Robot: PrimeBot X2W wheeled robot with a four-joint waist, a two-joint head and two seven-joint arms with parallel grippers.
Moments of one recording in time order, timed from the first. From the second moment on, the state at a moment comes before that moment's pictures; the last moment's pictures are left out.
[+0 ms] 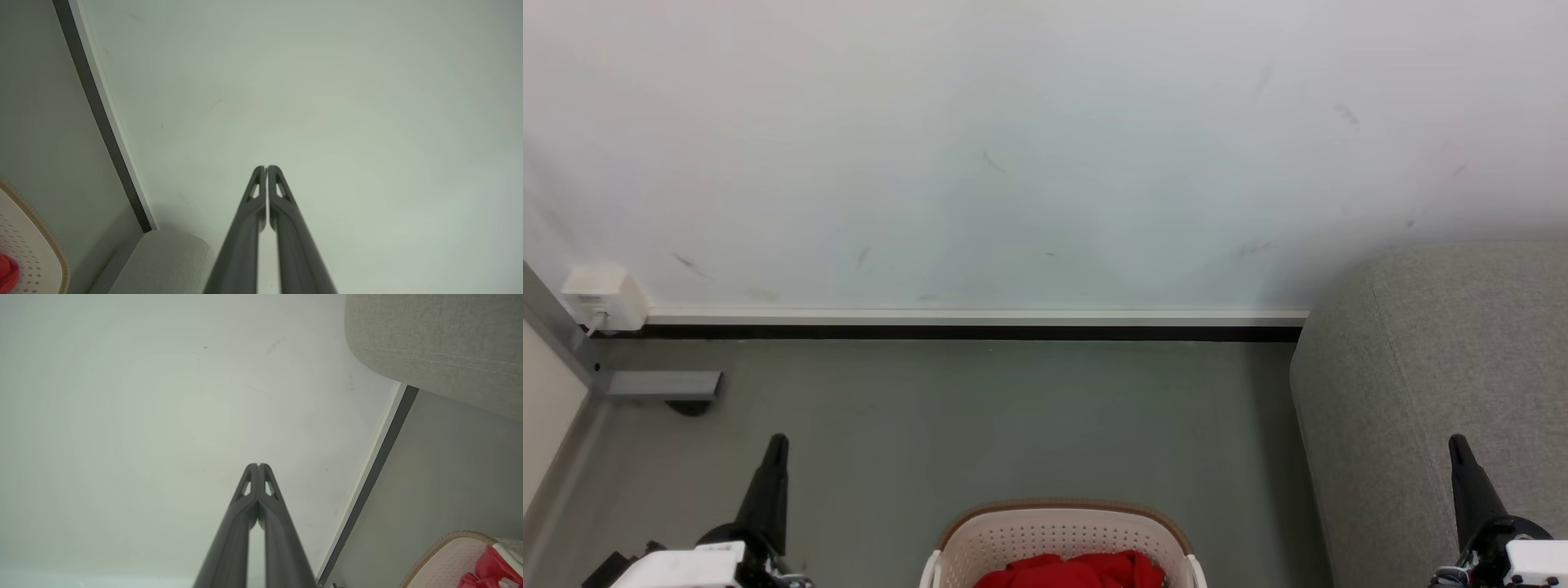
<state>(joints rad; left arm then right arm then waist) -0.11 0.05 0.11 0.25 -1.61 -0.13 0.11 -0.10 -0.05 -0.11 0.25 1.61 0.13 0.11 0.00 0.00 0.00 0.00</state>
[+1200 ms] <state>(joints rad) -0.11 0.05 0.11 0.25 -1.61 -0.13 0.11 -0.10 -0.05 -0.11 0.25 1.61 0.13 0.11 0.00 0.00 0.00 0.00</state>
